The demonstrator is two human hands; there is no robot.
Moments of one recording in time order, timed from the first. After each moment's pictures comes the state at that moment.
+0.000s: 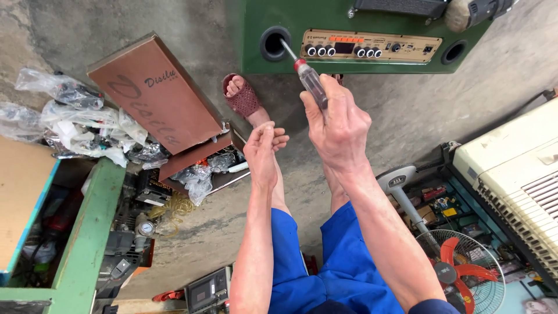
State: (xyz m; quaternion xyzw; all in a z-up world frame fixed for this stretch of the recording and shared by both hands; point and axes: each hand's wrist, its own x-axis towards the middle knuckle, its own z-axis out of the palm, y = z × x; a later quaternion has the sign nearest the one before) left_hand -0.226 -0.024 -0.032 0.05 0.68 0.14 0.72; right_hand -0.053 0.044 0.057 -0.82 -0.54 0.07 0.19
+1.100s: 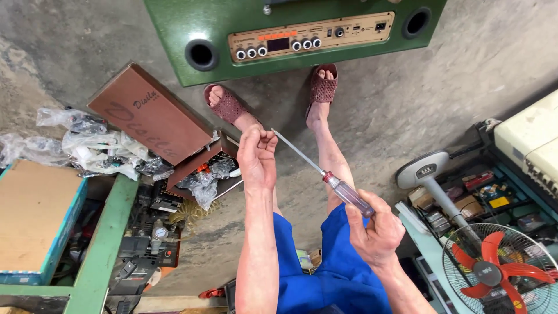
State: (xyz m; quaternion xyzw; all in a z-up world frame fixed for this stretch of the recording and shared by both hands) left_hand -0.144 -0.053 0.012 -0.07 0.57 0.28 0.77; right_hand -0.022 -0.171 0.214 -0.92 -0.23 0.25 0.17
